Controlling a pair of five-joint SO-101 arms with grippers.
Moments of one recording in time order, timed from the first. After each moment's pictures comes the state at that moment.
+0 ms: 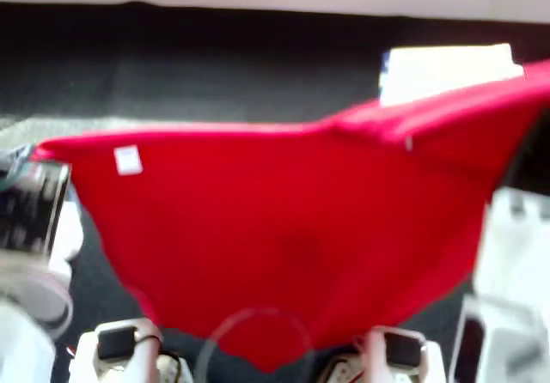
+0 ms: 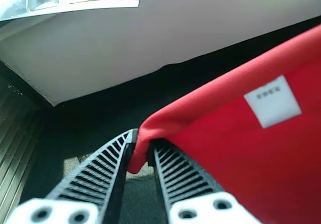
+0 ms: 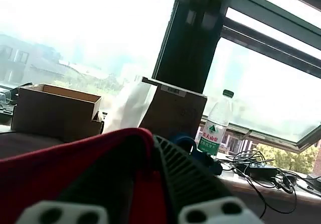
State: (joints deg) left arm -16.8 -49.7 -18.5 97.6 -24.4; right arm 5.3 -52.8 -19.3 58.1 16.9
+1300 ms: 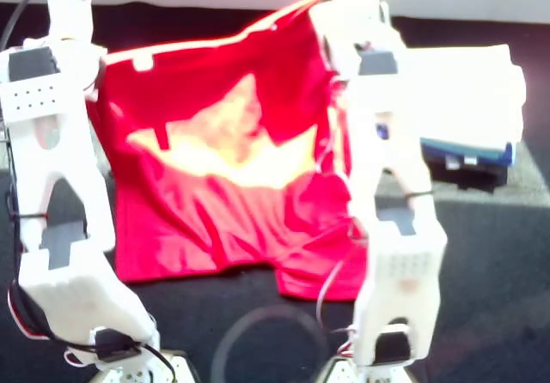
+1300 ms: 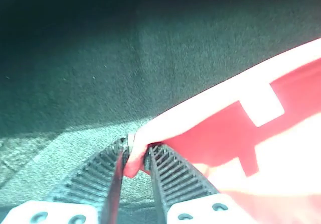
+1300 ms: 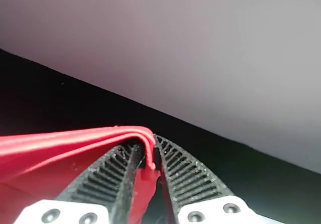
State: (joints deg) left arm -21.5 20.2 -29.1 68.4 -24.2; right arm -12.0 36.0 -42.6 35.9 16.9
